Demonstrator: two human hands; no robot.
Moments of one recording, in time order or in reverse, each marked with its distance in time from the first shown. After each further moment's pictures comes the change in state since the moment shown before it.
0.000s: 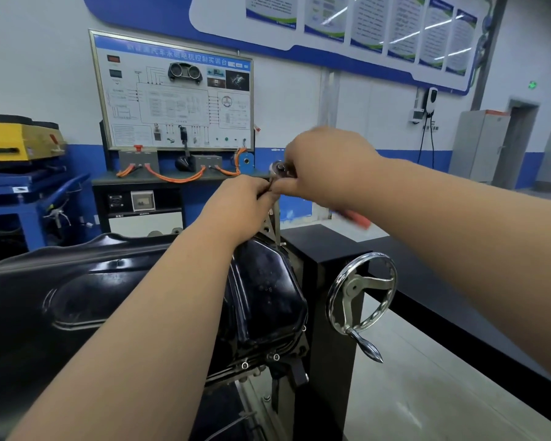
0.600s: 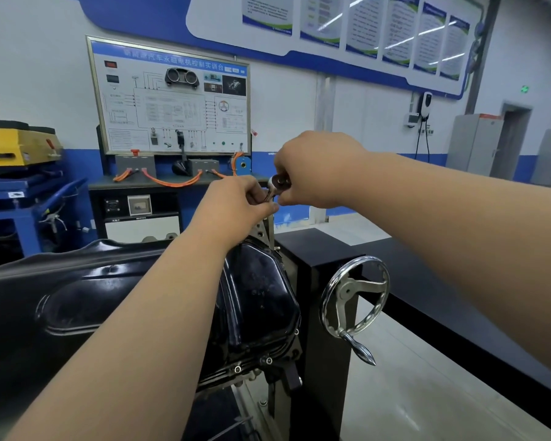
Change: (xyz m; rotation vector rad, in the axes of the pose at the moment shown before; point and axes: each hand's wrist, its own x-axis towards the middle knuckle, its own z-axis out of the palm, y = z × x) left_hand 0.002 -0.004 0.003 -0.094 0.090 -0.023; right_hand 0.005 0.009 -0.005 -0.086 -0.058 -0.075
